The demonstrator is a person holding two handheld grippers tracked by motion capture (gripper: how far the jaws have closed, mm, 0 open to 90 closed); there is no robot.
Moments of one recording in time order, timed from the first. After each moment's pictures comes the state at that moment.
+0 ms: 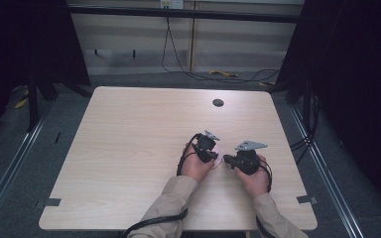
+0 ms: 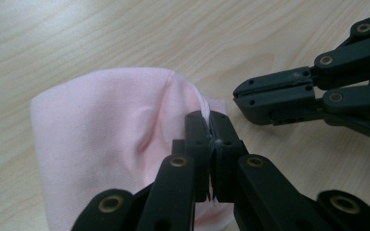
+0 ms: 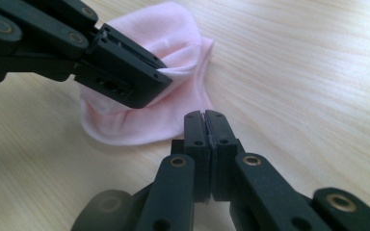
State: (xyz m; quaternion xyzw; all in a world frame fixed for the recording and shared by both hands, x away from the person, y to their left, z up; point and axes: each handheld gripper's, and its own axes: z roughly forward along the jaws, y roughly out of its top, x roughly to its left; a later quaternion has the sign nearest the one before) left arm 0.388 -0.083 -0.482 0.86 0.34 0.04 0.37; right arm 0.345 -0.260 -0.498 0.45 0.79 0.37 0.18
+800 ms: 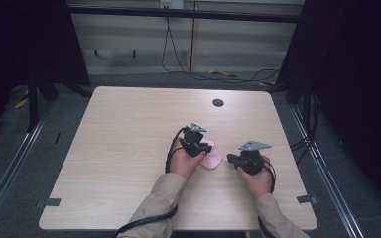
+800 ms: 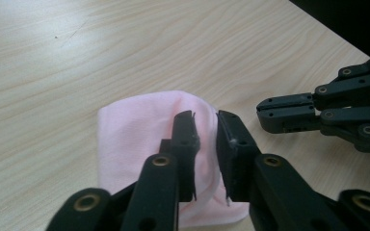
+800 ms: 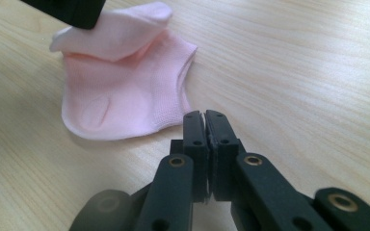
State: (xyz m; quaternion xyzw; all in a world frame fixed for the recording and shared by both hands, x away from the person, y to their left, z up) left arm 0.395 -0.047 -0.460 0.83 0.36 0.04 0.42; right arm 0.342 -0.268 -0.494 0.46 0.79 0.36 0.20
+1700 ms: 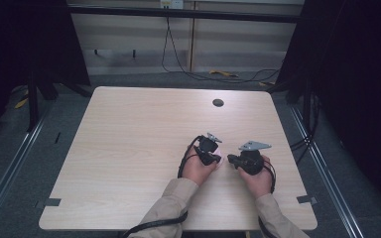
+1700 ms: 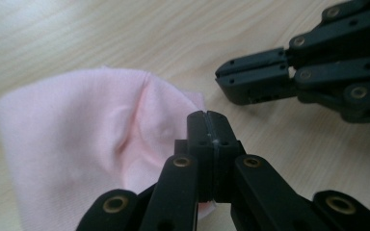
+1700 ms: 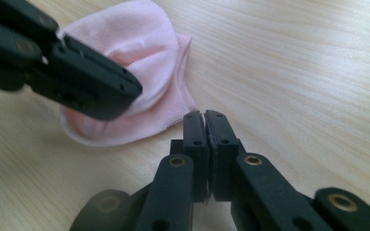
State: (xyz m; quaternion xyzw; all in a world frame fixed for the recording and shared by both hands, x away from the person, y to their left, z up) left arm 0.380 -0.088 -0.484 0.87 0.33 0.02 0.38; right arm 0.343 -0.270 -0.496 0.46 0.79 0.36 0.19
